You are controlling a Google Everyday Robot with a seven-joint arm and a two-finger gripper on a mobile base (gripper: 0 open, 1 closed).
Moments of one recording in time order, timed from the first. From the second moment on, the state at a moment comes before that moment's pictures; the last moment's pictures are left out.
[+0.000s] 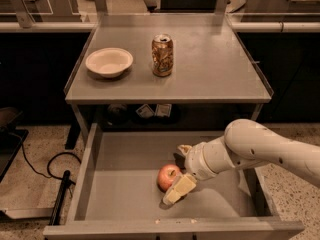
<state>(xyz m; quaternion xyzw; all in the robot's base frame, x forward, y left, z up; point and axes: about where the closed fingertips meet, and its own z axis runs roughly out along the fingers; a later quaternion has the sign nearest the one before) 0.465 -0.044 0.634 -0.55 0.75 0.25 0.27</state>
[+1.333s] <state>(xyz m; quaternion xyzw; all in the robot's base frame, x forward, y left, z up) 0.461 -0.047 0.610 -0.53 0.75 0.26 0.28</state>
